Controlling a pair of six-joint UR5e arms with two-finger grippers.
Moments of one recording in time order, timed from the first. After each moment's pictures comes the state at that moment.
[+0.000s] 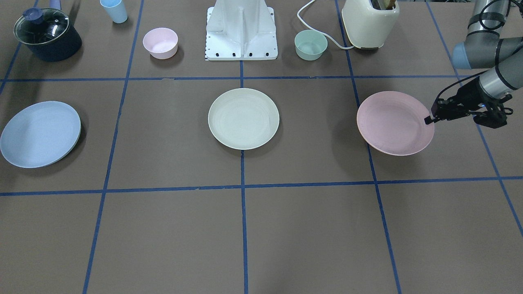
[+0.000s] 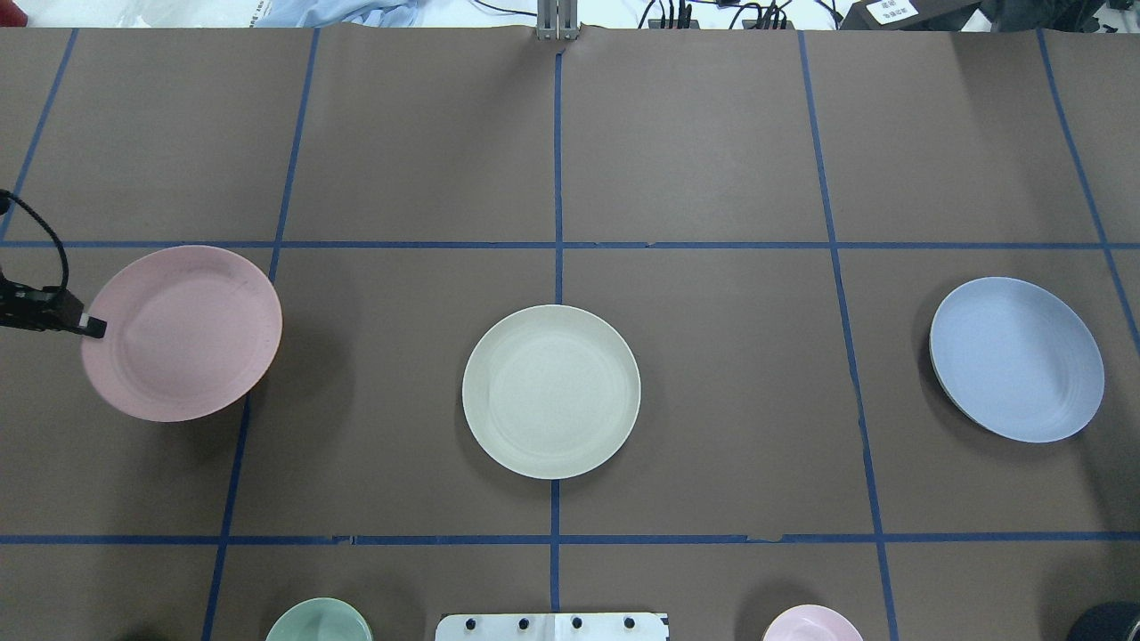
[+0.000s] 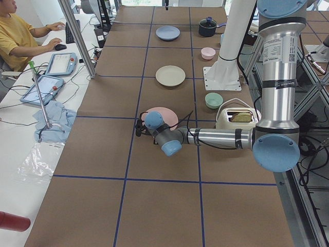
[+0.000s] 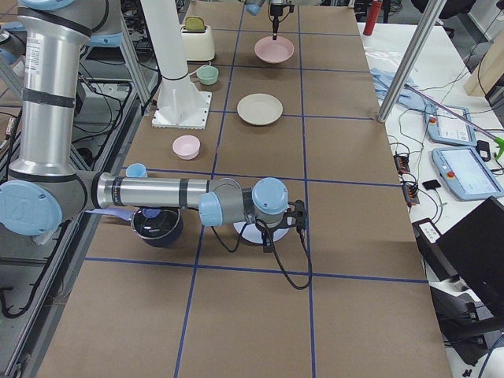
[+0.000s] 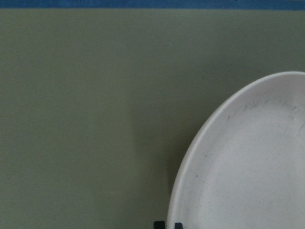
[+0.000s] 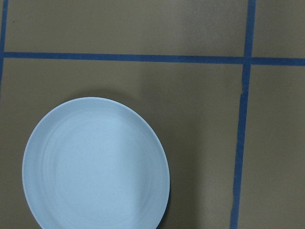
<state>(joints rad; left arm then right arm) -1.06 -1.54 -1.58 -2.47 -2.50 -0.96 1.47 -1.73 1.73 -1.40 2.54 0.12</state>
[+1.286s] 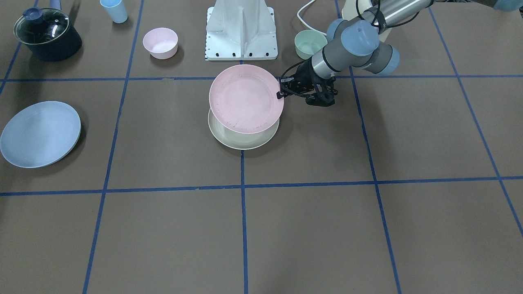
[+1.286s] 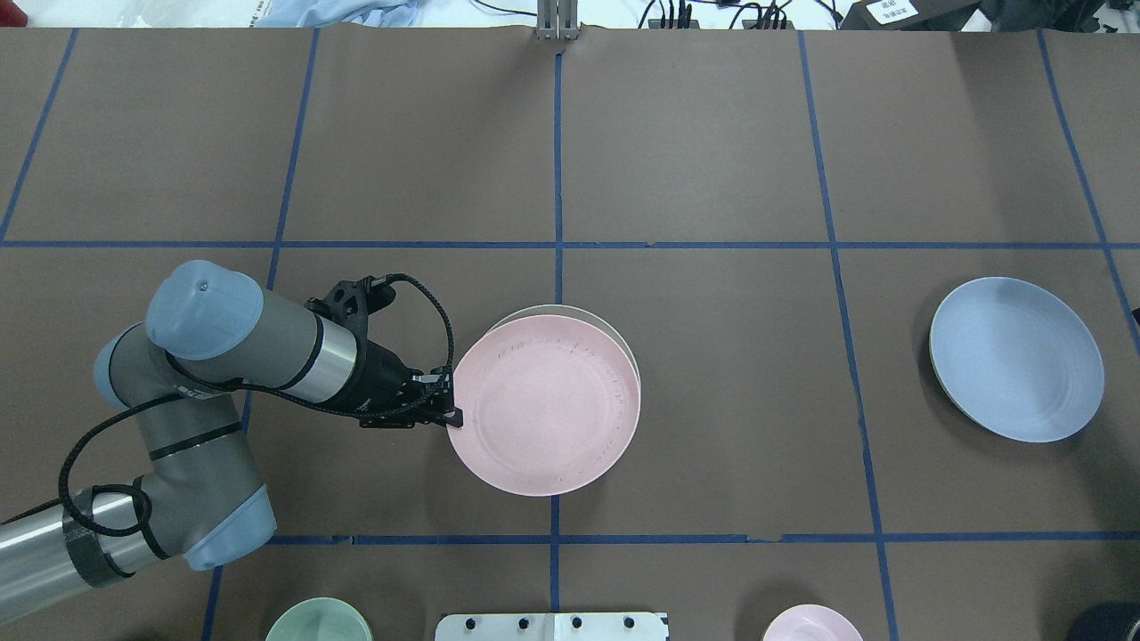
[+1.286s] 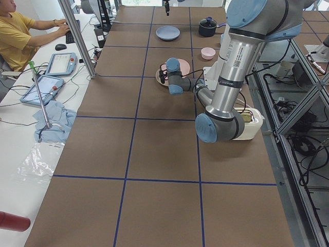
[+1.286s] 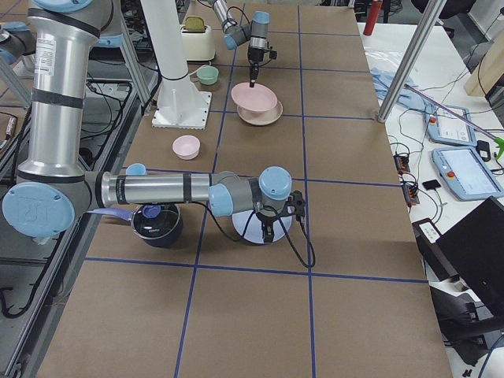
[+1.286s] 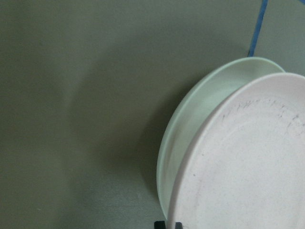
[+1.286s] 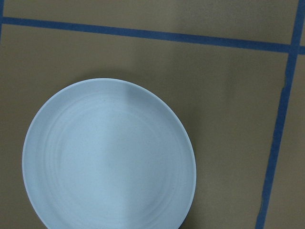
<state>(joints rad) -0.51 -1.94 -1.70 -2.37 -2.13 -1.62 1.35 -1.73 1.76 -1.39 2.48 0.16</state>
